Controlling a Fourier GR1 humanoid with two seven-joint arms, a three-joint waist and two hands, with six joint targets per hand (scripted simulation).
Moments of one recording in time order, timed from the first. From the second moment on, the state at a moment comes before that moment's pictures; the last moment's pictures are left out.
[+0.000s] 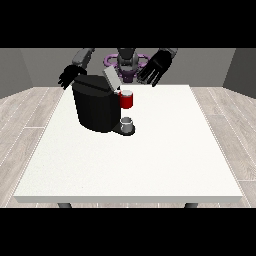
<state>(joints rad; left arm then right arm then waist) -1.06 0.37 0.09 -0.66 -0.70 -0.23 -0.16 -0.22 -0.05 -0.11 -1.29 -0.07 -0.16 -0.12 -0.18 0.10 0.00</state>
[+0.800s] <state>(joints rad) -0.72 0.12 0.35 -0.68 -0.34 -0.22 -0.24 -0.11 -0.11 -0.09 -1.38 -0.07 -0.09 -0.05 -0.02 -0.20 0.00</state>
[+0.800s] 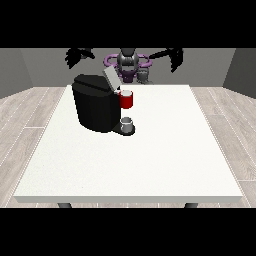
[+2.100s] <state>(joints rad) -0.37 0.01 0.26 -1.09 -0.08 -0.30 -0.14 -0.33 -0.17 -0.06 -1.37 -0.05 0.03 0.04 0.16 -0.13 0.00</state>
